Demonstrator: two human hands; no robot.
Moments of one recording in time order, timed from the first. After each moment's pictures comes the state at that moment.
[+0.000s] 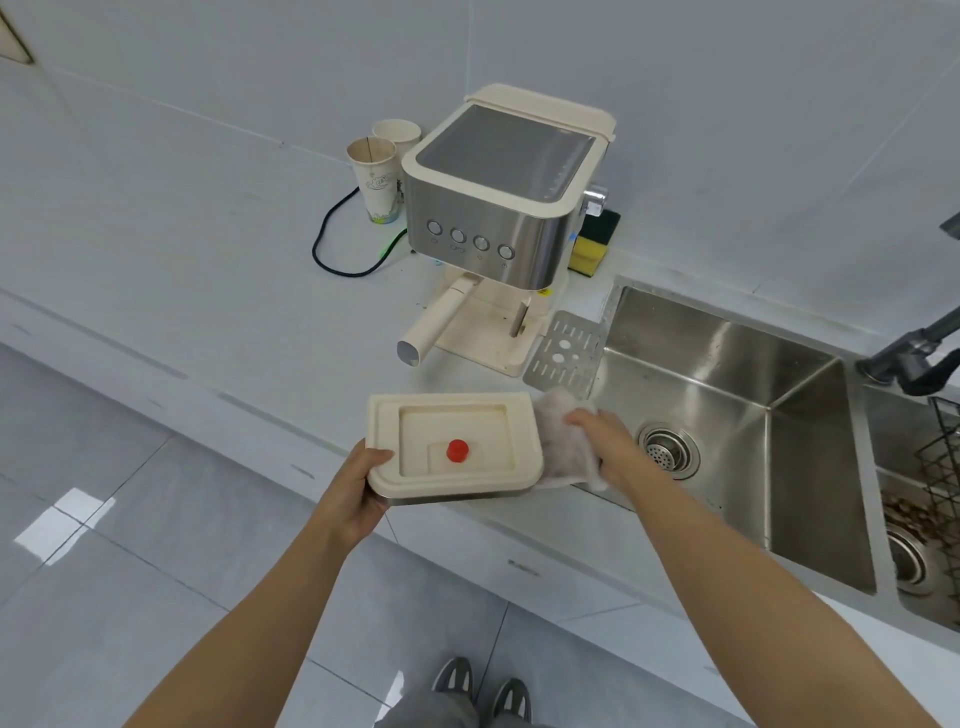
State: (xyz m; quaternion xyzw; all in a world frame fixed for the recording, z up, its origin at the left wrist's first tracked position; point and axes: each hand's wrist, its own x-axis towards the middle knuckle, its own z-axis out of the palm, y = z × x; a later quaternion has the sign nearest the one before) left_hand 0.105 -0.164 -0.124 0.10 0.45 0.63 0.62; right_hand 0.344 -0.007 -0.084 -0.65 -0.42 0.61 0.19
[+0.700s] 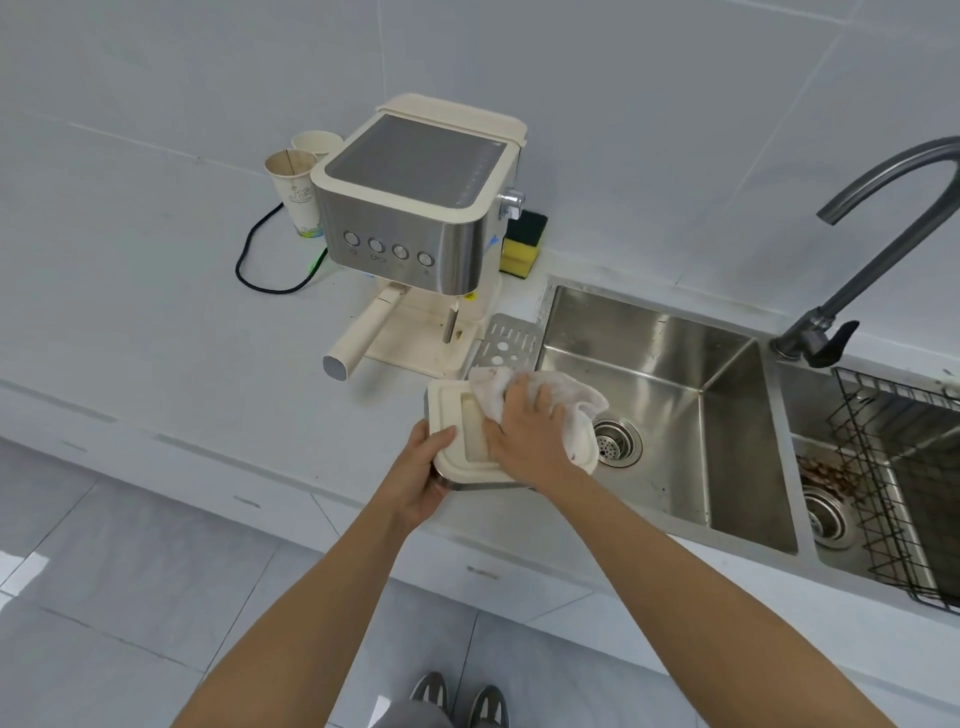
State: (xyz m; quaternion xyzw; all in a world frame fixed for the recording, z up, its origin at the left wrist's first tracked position) left_hand 0.210 -0.096 -0.092 0.15 0.45 0.56 0.68; right_hand 0.333 -0.040 -0.048 -0.57 -0.80 0.19 -0.01
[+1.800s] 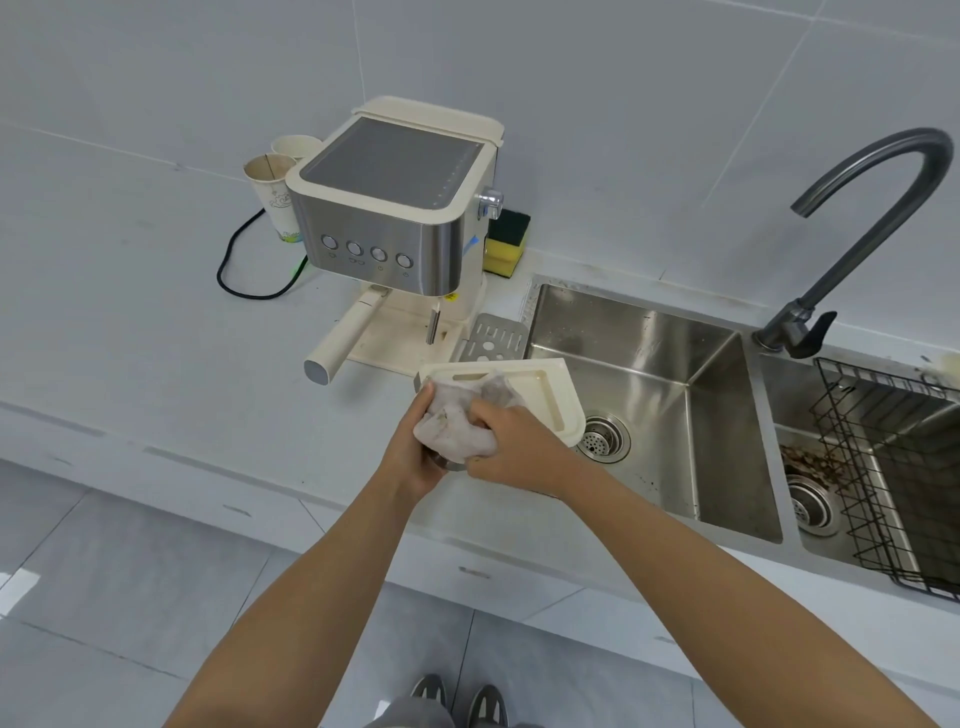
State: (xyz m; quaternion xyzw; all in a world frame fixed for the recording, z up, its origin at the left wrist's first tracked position) left_hand 0.216 -0.067 -0.077 0.12 0.43 0.55 0.70; right_hand 0.353 -0.051 -0.021 -0.40 -0.84 0.36 0.08
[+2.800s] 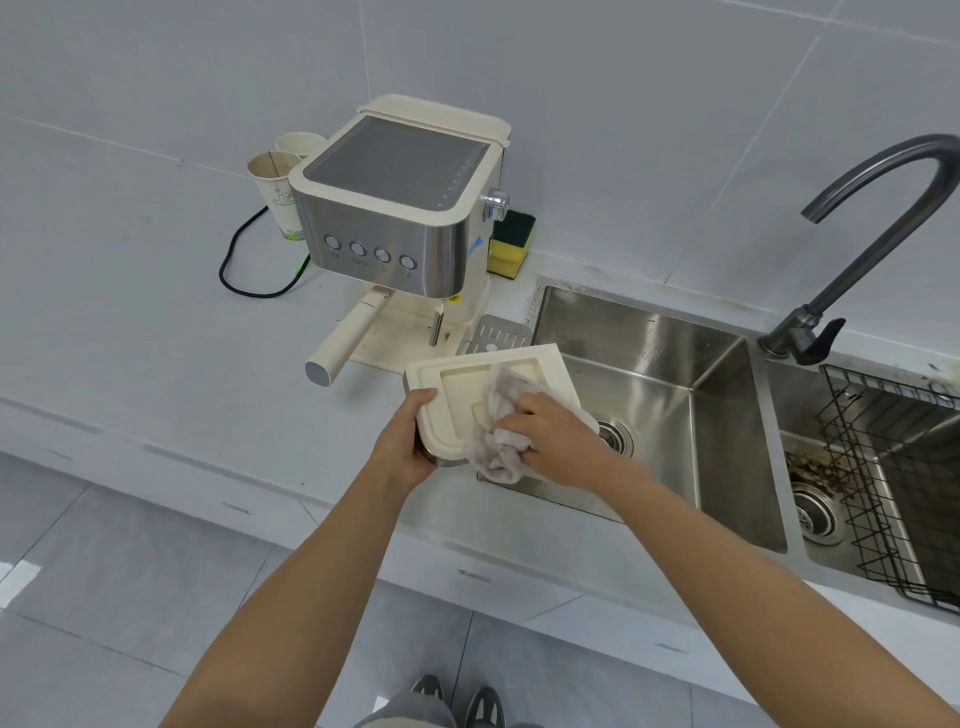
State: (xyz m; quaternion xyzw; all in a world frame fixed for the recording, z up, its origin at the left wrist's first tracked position) left_hand 0.204 -0.056 -0.083 0.09 0.46 0.55 0.69; right_hand 0.385 -0.021 -0.034 -0.35 -0.92 0.16 0.07
